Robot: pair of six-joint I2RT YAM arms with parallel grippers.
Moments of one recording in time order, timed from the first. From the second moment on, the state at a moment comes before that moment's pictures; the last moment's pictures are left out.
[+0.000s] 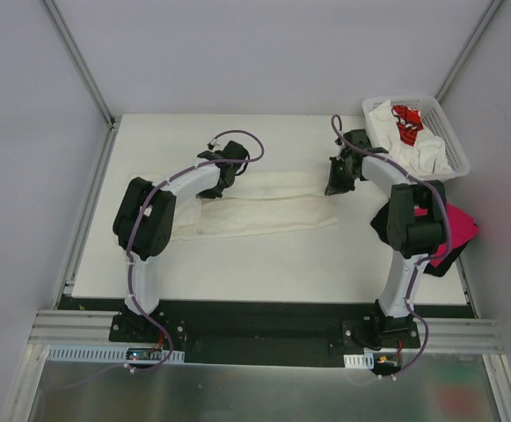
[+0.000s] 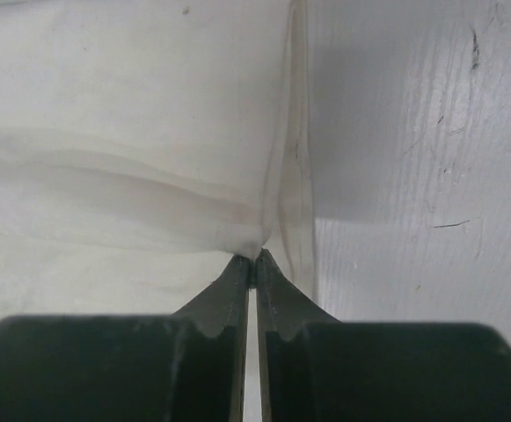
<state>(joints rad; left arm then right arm) -0.51 2.00 1.49 -0.81 -0.67 -0.34 0.17 1.97 1.44 -0.59 -0.18 0.25</state>
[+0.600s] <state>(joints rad) -0.51 2.00 1.49 -0.81 -0.67 -0.34 0.16 1.91 1.43 -0.60 -0.14 0.25</state>
